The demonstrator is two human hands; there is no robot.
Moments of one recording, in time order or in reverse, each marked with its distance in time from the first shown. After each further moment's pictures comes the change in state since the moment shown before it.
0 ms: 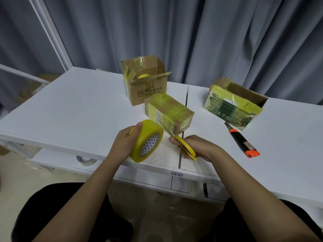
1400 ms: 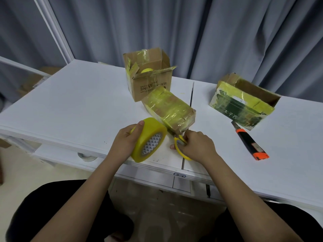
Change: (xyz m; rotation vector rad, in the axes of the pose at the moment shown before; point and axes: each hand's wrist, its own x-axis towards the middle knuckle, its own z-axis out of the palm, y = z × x) left_hand 0.000 -0.005 -0.001 -0.076 0.028 0.079; right_hand 0.029 0.021 0.013 -0.735 0.496 -0.309
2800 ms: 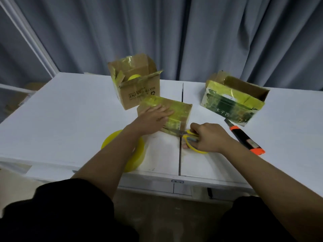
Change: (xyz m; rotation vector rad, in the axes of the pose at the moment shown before) left_hand 0.111 0.031 0.067 0.840 -0.581 0.450; right_hand 0.021 0.053 -0.043 -0.235 0.030 -0.250
